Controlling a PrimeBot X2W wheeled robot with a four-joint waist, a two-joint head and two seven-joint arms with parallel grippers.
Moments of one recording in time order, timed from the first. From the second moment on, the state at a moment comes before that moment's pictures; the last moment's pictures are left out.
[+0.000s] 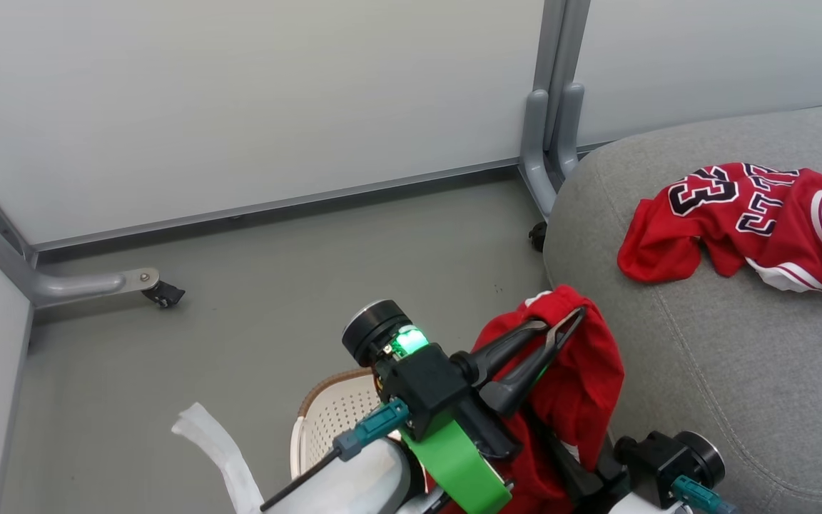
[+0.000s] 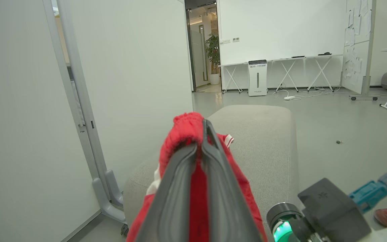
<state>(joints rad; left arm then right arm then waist) -0.44 0.11 -0.89 0.04 -0.43 -0.12 -0.21 0.00 -0.18 0.44 0.10 0.26 0.13 -0.26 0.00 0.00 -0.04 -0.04</state>
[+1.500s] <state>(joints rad) -0.33 0.24 -0.88 0.15 -0.47 -0.06 -0.23 -0.03 -0.13 0.24 -0.11 0.35 0.13 -0.26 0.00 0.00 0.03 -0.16</state>
